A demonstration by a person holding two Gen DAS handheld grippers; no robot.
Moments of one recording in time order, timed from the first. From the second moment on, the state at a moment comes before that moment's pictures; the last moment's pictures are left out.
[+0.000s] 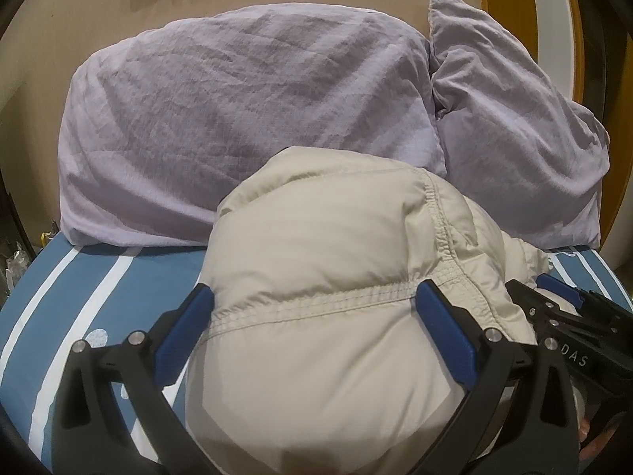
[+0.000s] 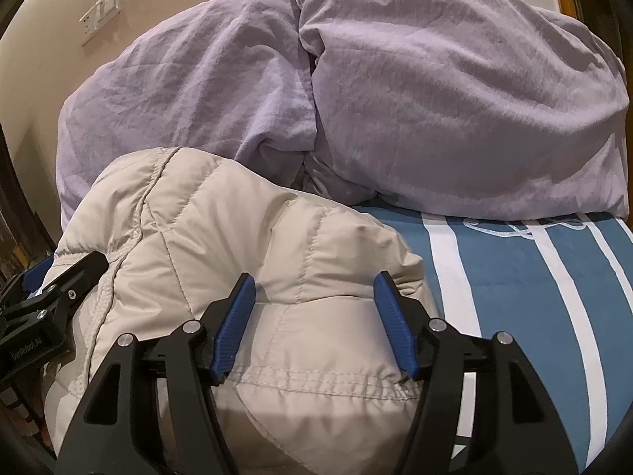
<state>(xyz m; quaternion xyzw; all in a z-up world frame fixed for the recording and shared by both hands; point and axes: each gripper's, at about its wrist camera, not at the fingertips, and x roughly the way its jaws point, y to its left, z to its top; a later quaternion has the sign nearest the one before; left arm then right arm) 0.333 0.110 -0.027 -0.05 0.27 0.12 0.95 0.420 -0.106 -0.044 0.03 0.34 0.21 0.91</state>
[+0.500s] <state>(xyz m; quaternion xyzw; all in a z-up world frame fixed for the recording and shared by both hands) 0.241 0.105 -0.004 -0.04 0.28 0.13 0.95 0.346 -0.143 -0.006 0.03 0.36 0.19 0.91</state>
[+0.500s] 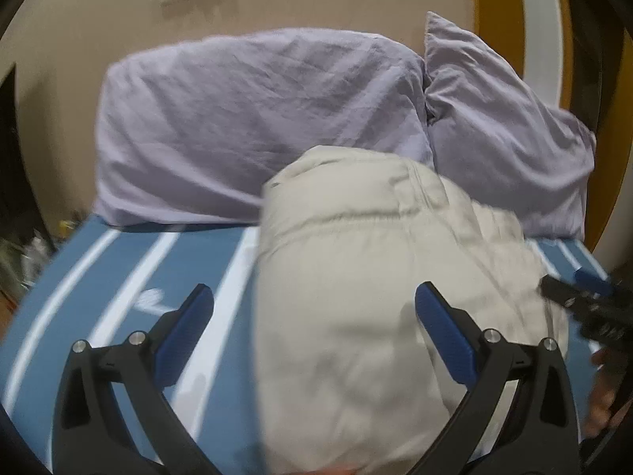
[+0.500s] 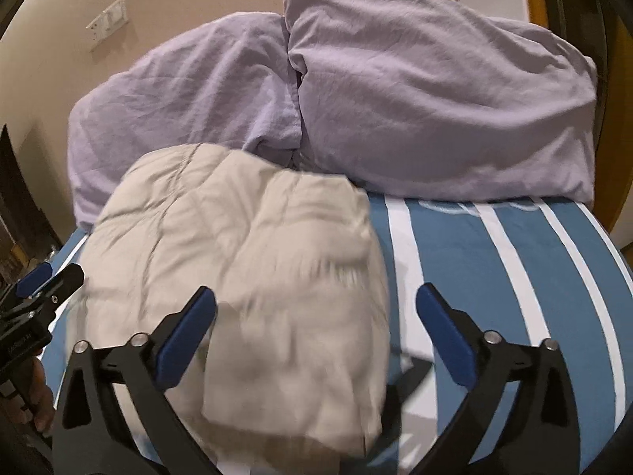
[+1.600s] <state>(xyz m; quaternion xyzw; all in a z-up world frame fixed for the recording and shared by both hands) 0.080 0.053 -0.025 -0.14 0.34 0.05 0.93 0.179 -0.182 -0.002 0.04 0.41 0.26 0.87</state>
